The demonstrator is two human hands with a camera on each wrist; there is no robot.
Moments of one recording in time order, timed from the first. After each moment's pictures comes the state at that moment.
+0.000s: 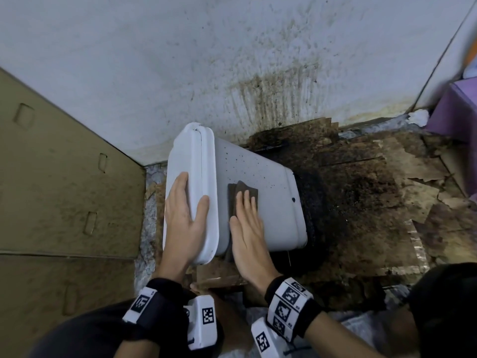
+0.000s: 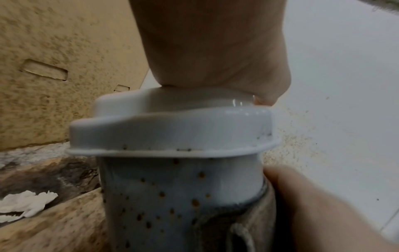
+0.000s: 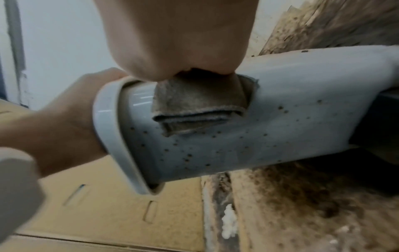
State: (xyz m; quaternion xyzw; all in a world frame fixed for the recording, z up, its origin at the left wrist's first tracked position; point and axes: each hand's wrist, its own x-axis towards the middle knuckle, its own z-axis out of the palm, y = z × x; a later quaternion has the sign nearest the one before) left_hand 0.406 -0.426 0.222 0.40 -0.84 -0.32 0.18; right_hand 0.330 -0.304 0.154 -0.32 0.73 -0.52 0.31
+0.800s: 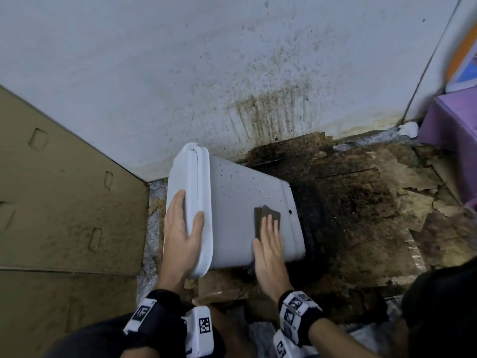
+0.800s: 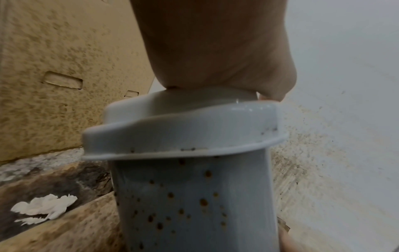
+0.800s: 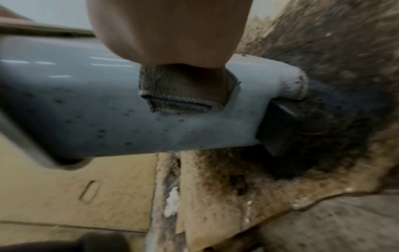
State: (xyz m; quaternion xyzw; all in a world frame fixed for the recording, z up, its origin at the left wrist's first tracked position) left_hand 0.414 -0.427 0.225 0.42 -0.83 -0.33 0.19; right_hand 0.321 -0.275 0.083 -0.29 0.78 -0.49 0.26
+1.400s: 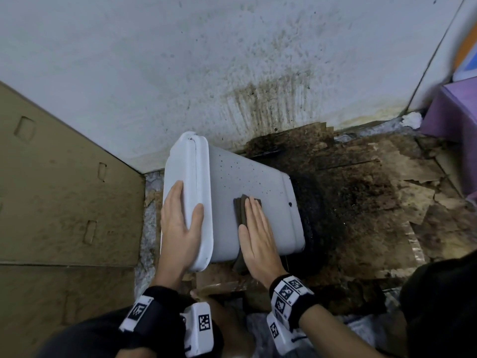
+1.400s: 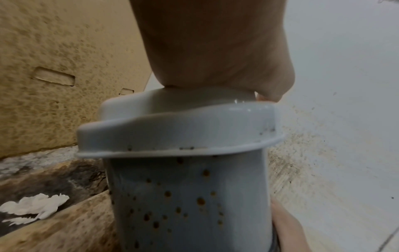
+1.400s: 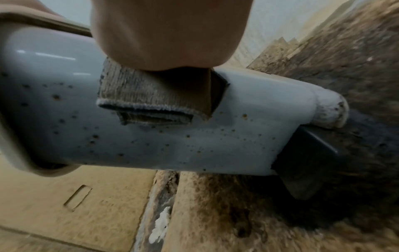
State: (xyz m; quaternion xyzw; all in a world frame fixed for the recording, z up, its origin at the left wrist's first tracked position) left_hand 0.409 -0.423 0.224 0.41 -0.83 -0.32 0.19; right_hand 0.312 -0.291 0.112 -0.37 0.76 -0.49 0.22
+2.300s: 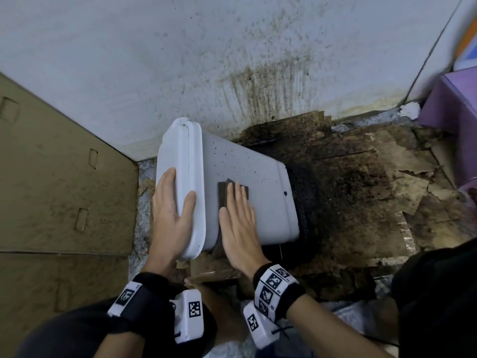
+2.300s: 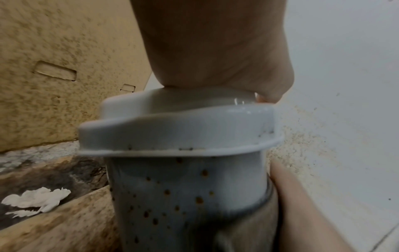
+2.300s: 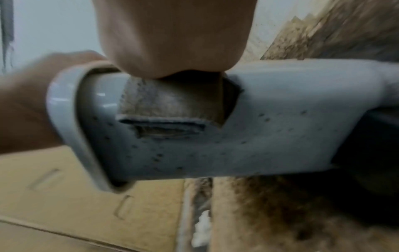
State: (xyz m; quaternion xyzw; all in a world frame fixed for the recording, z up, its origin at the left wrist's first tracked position) left_hand 0.413 -0.429 0.221 0.41 -0.84 -0.32 0.18; right_hand 0.326 -0.309 0.147 -0.36 0.75 -0.49 0.27
